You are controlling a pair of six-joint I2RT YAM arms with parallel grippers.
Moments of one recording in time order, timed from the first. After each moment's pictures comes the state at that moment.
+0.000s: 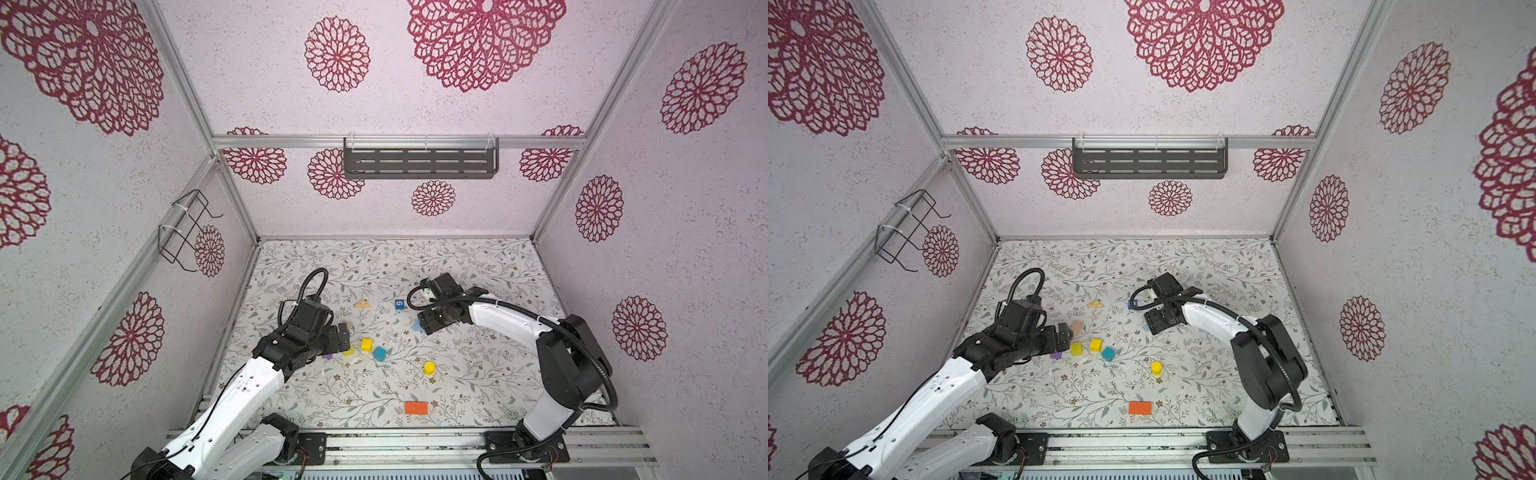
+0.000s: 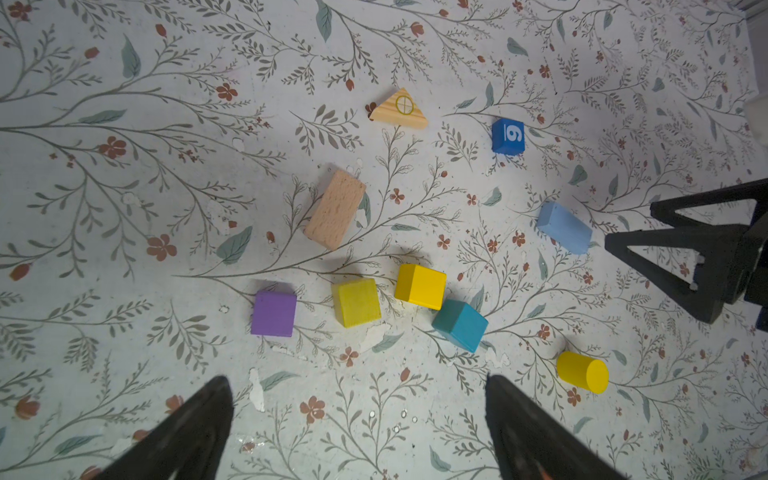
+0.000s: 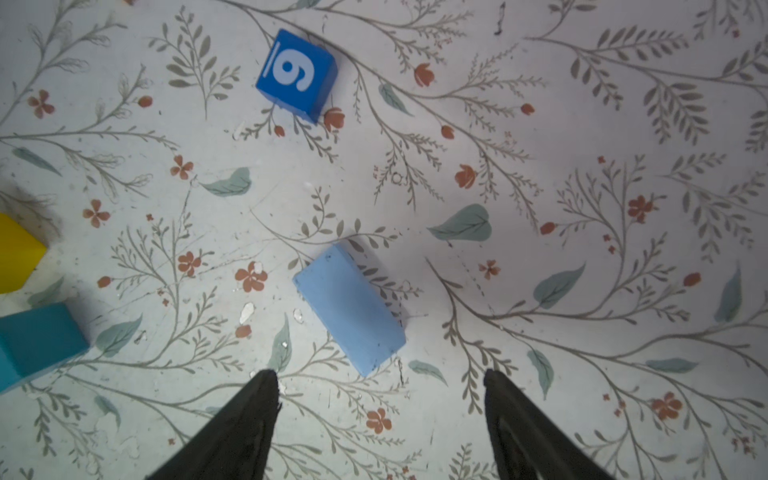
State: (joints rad) left arm -0.46 1.00 0.77 -0.72 -0.06 -0.57; right arm 0.61 1.72 1.17 -0.57 0.03 0.10
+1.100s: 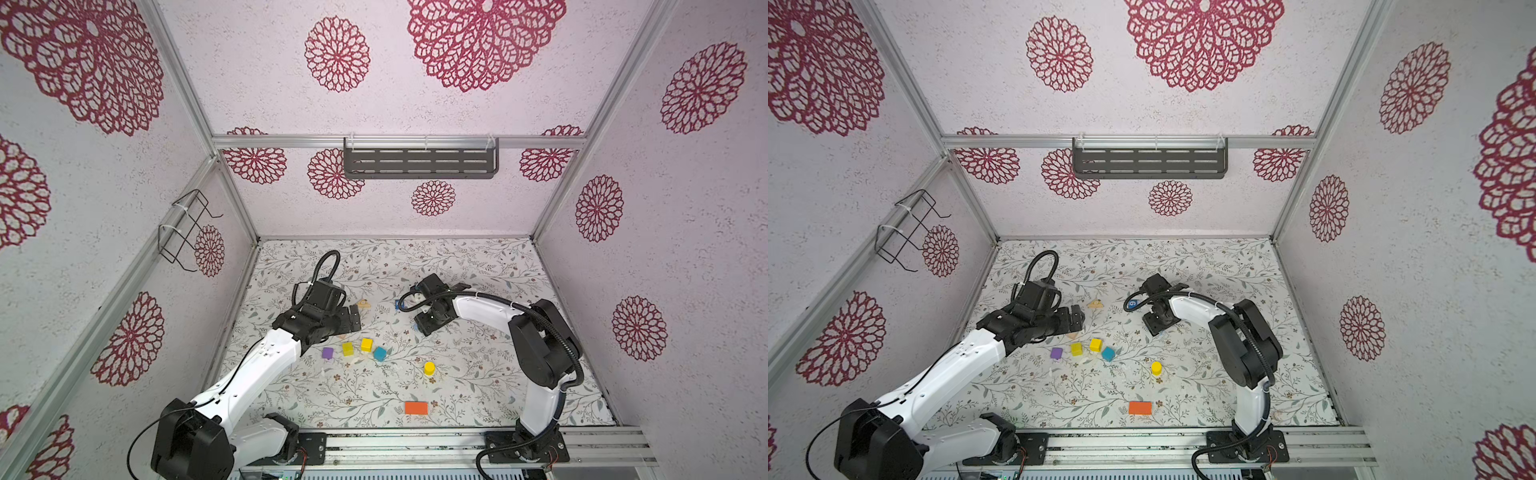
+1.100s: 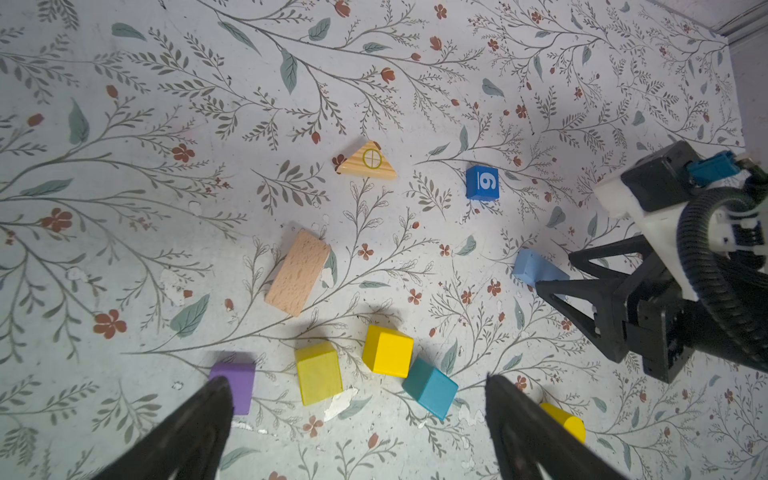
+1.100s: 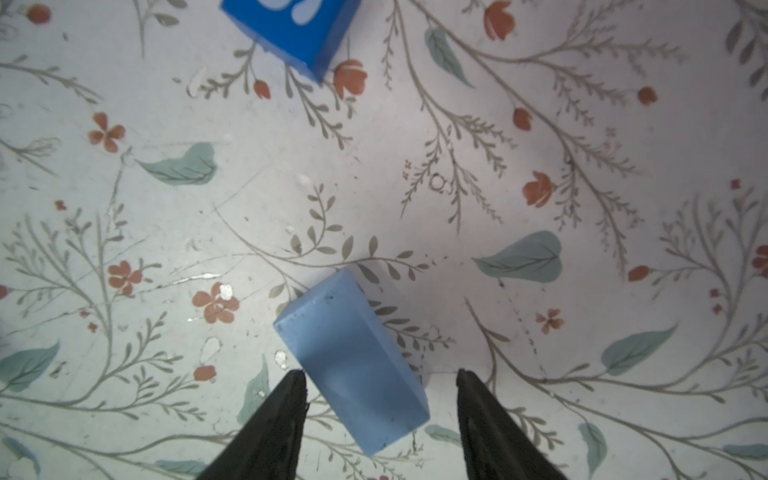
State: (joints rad) left arm -0.46 1.21 0.91 -0.63 -0.06 -0.57; right arm 0.63 1.88 1.25 -0.63 0.01 0.02
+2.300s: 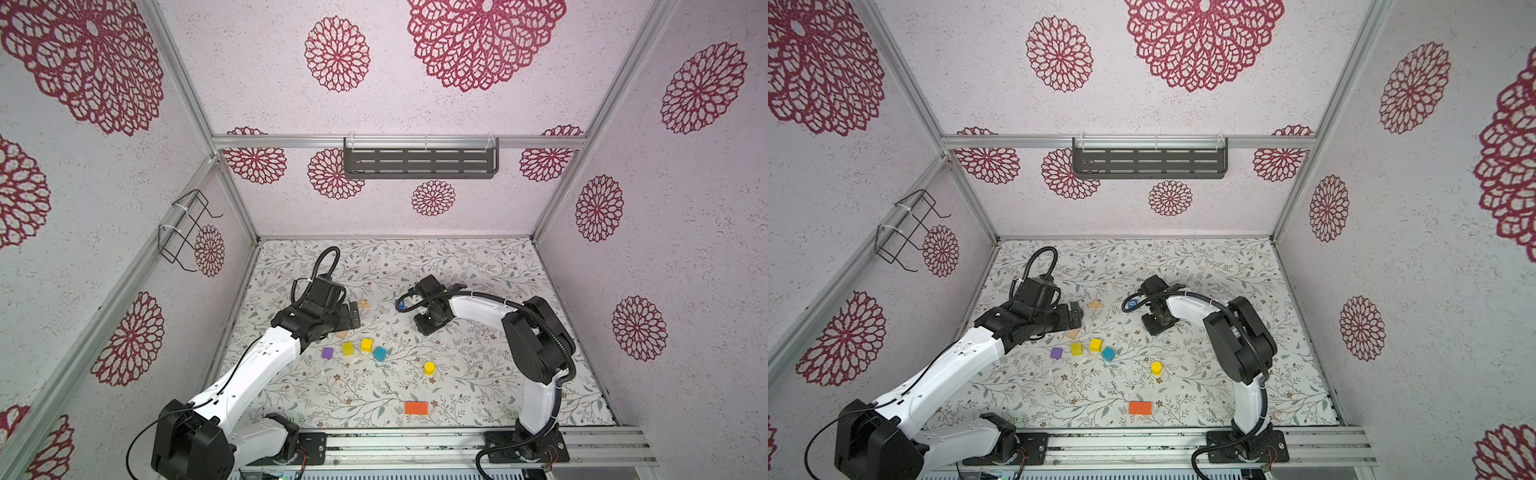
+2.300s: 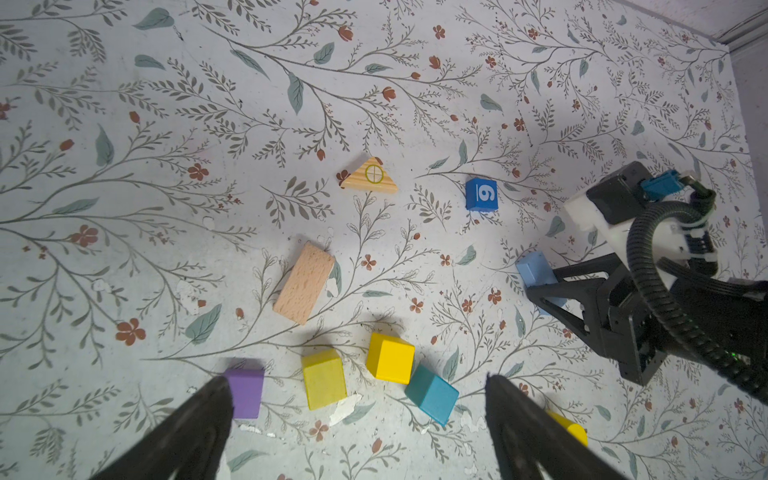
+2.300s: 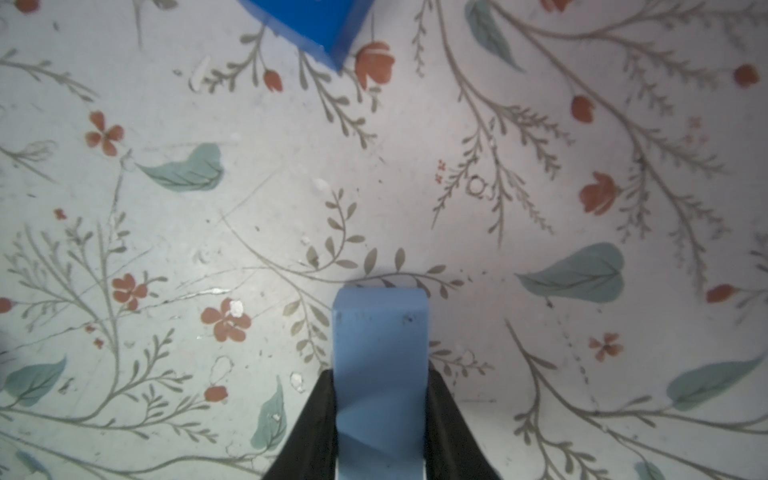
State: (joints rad) left arm -0.46 1.22 0.95 -0.66 -0.09 -0.56; right arm 0.63 1.92 1.27 -0.63 -0.03 0.05
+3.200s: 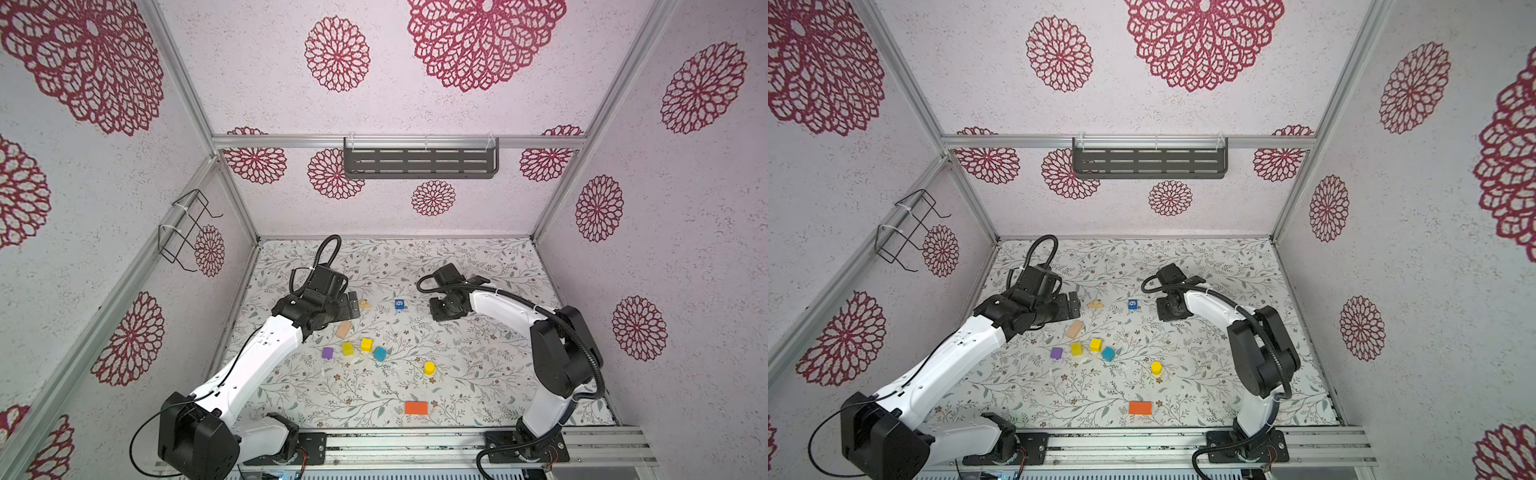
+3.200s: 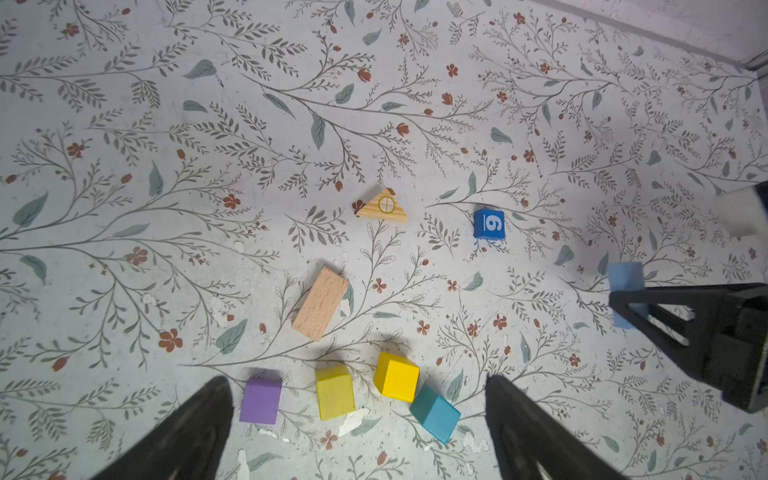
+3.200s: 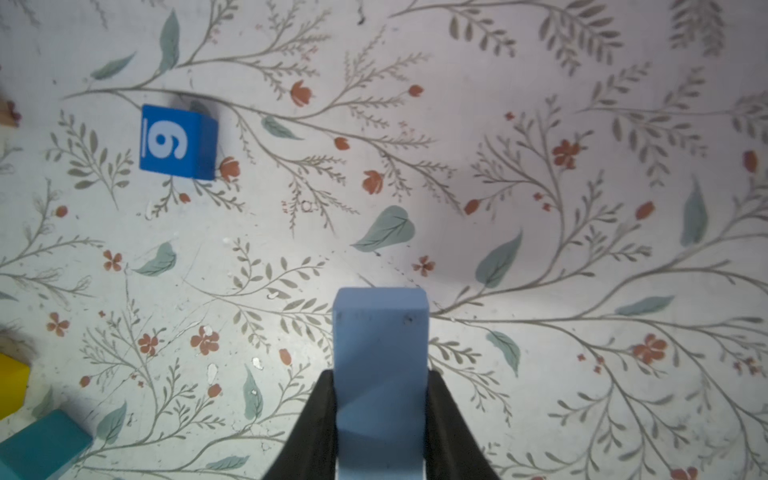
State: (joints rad) left arm -0.46 1.29 1.09 -0.76 -0.16 -0.55; right arm 0.52 1.75 1.23 -0.67 0.06 0.35
